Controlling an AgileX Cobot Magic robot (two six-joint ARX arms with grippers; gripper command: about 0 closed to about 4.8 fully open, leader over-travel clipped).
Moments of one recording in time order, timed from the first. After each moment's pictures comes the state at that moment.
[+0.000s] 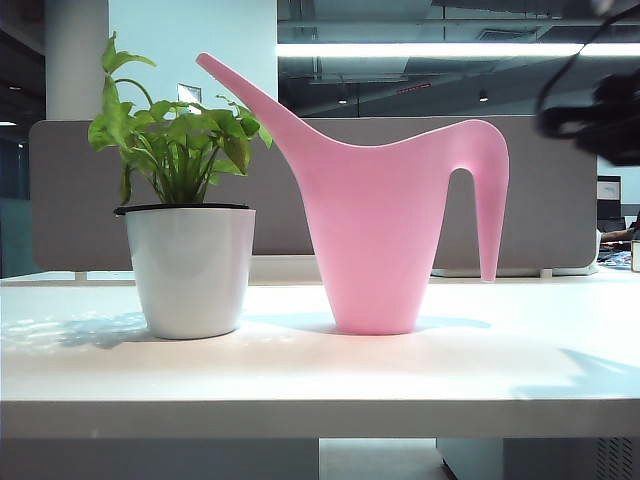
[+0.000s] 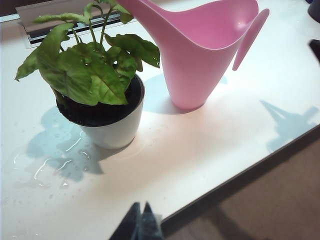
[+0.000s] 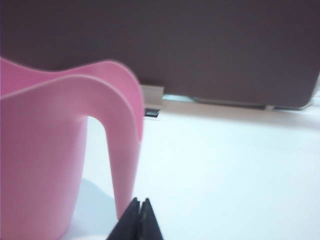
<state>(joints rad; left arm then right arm) -0.46 0.61 1.09 -0.93 0.09 0.00 0.36 1.11 0.19 0.98 0.25 -0.08</state>
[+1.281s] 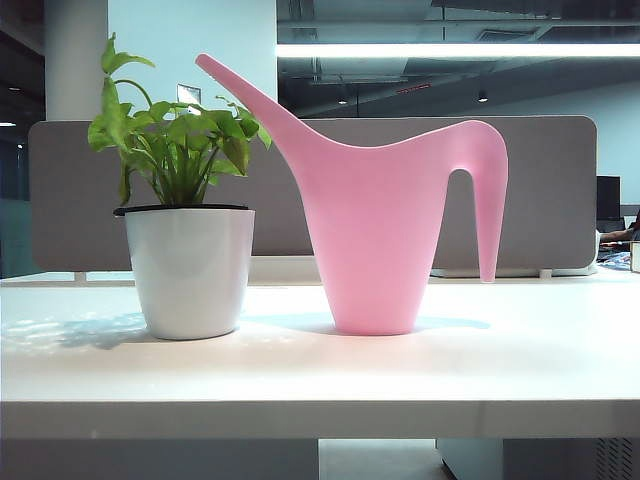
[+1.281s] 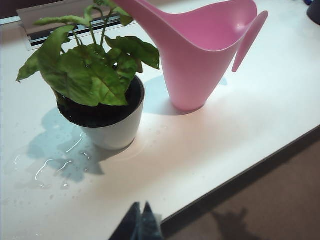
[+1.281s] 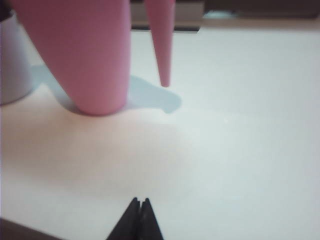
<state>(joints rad) -0.46 0.61 1.09 -0.93 0.09 0.00 0.22 0.01 0.02 -0.20 -0.08 0.03</state>
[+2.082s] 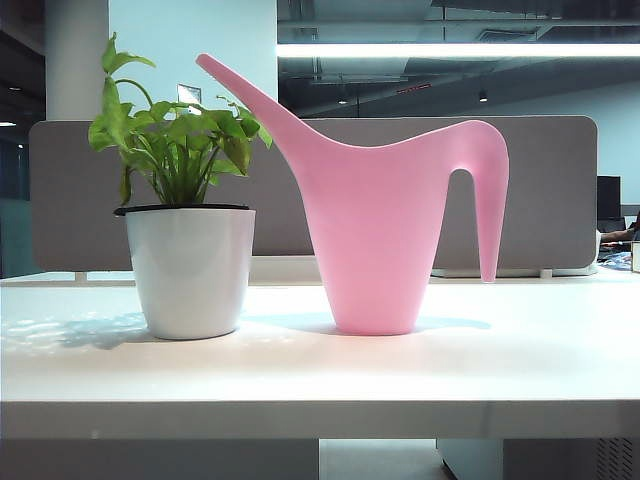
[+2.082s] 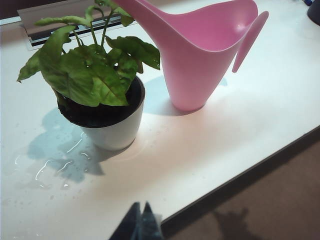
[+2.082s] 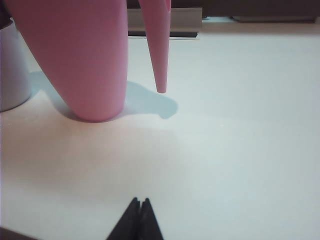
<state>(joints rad) -0.46 0.60 1.09 -0.93 0.09 0.00 0.17 0.00 0.01 -0.19 -0.11 0.03</state>
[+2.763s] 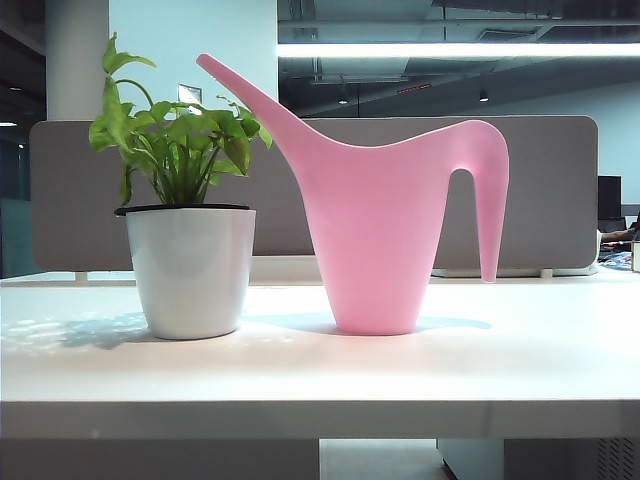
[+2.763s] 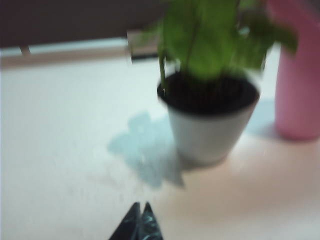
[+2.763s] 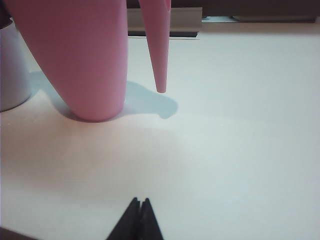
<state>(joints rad) -0.14 0.22 0.39 -0.39 0.07 0.05 0.17 0.00 0.01 -0.19 -0.11 0.03</state>
